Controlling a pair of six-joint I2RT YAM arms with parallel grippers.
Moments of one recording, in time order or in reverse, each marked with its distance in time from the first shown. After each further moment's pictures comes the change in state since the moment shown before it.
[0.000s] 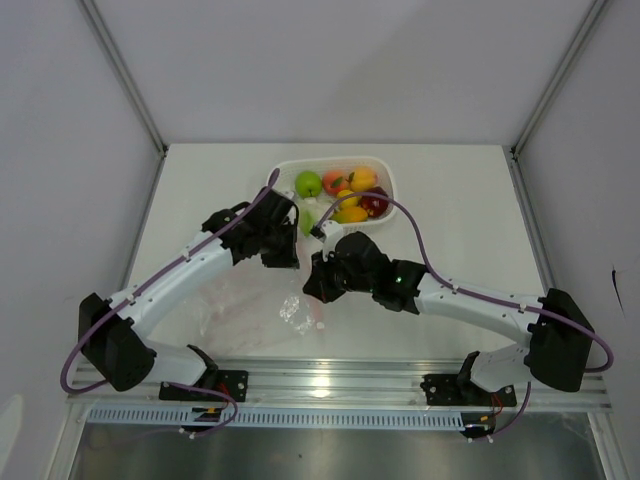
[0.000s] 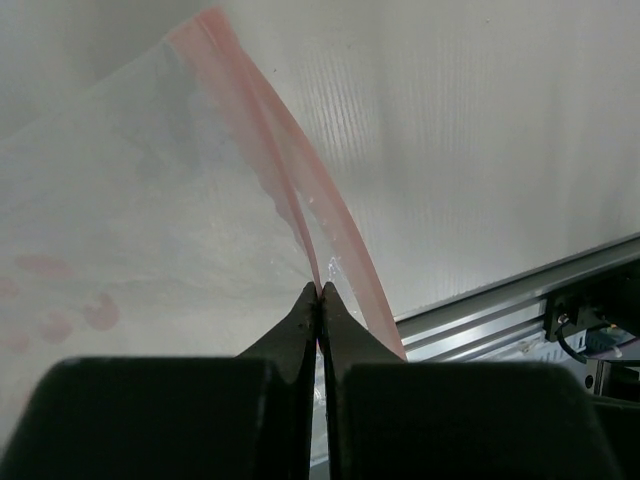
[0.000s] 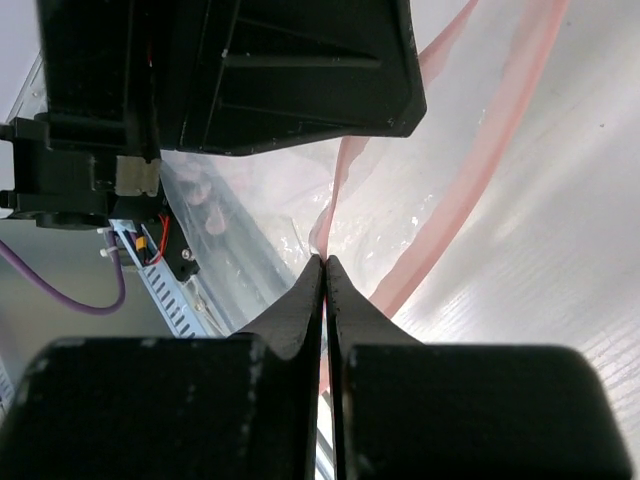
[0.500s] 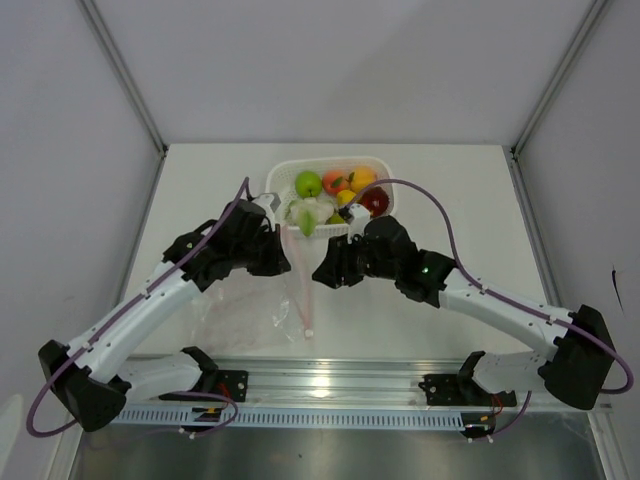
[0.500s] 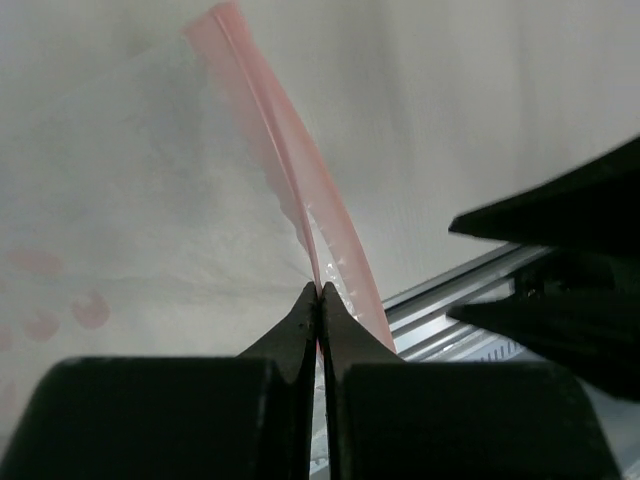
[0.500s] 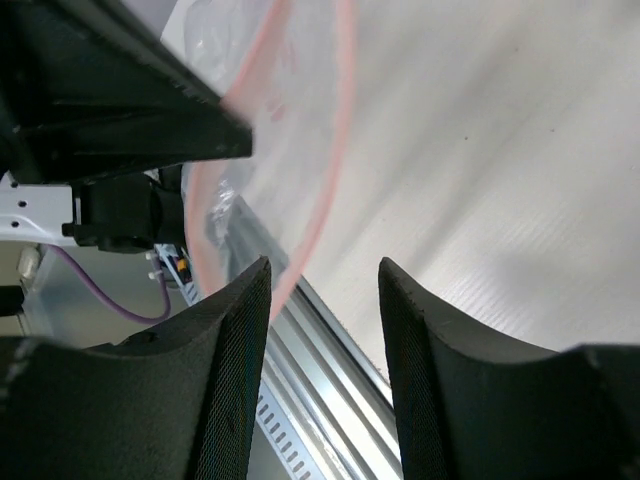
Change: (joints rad) left arm 0.000 -0.224 -0.090 0.041 0.018 0.025; right arm -0.108 -0.106 -0.003 -0.059 -0.072 0.051
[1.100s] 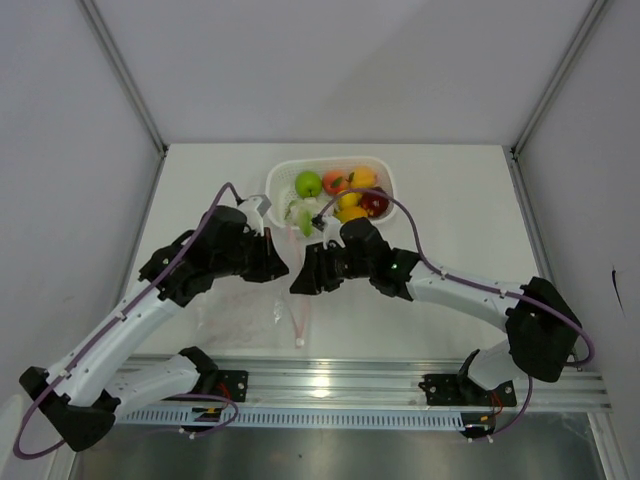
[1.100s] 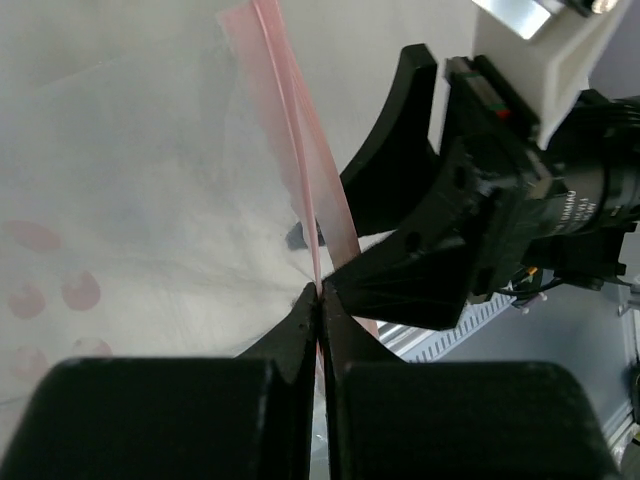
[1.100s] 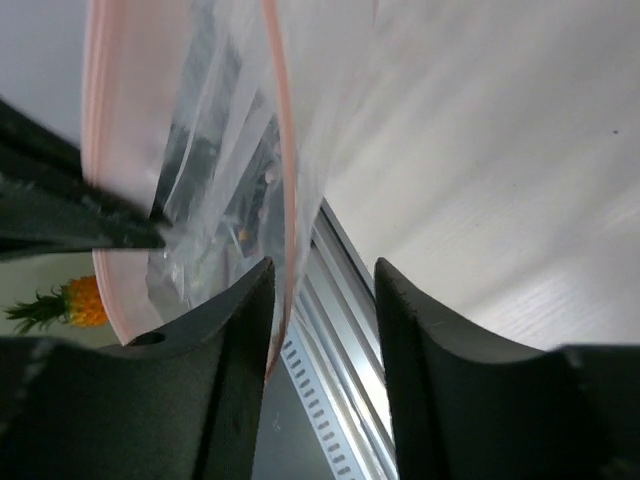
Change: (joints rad) left arm 0.000 -0.156 -0.031 0.002 0.090 -0.001; right arm -0.016 0.177 -0.015 0.200 -0.247 0.113
